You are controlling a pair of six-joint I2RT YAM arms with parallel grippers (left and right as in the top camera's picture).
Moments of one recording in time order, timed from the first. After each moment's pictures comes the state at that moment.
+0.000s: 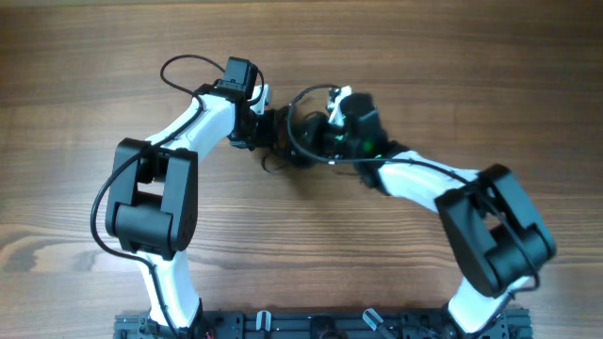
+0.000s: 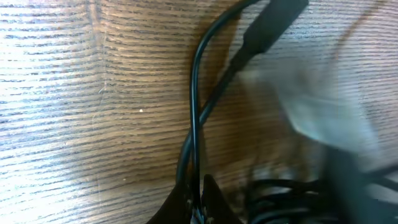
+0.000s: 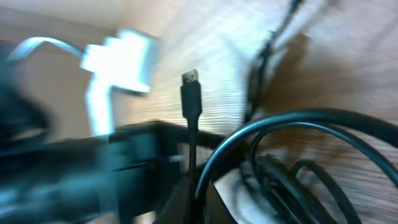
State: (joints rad) left arm -0.25 2.05 1.35 -0.64 0.30 -0.26; right arm 0.49 1.87 0.92 0.41 -0.50 1.02
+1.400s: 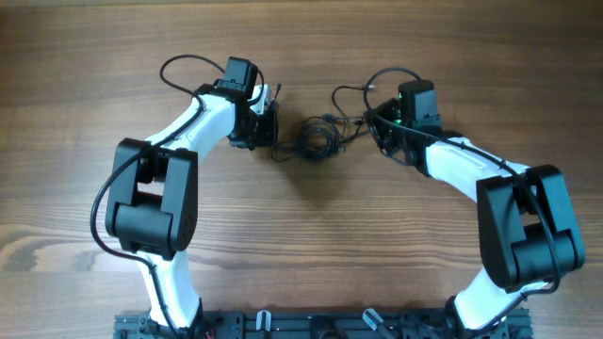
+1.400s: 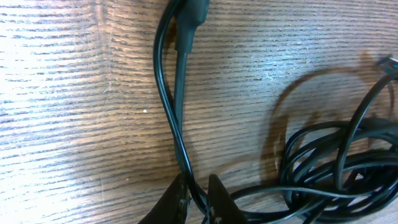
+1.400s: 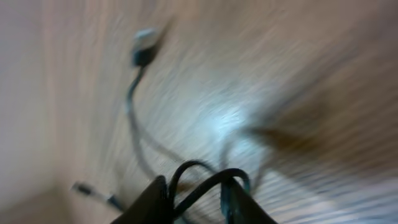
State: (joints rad) left arm -0.25 2.05 1.35 -0.64 0.29 -0.26; right arm 0.22 1.84 0.92 0.06 -0.18 1.24
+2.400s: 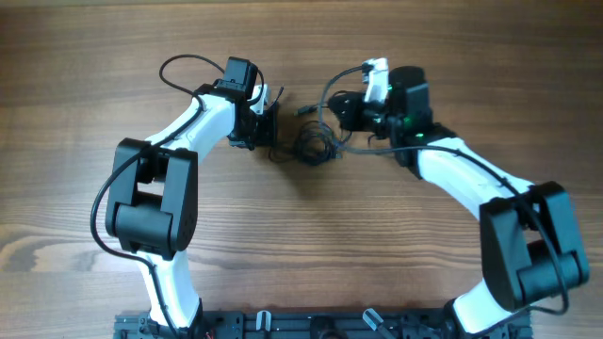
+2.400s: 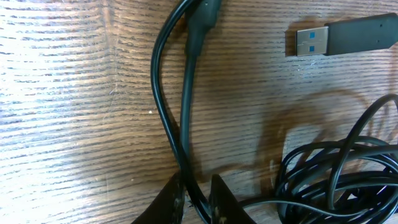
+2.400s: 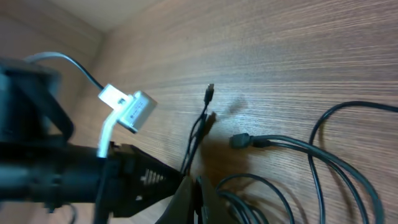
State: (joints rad) left arm -0.25 2.05 1.35 -0.64 0.28 -0.26; right arm 0.33 1.78 0.97 0.23 -0.49 0.52
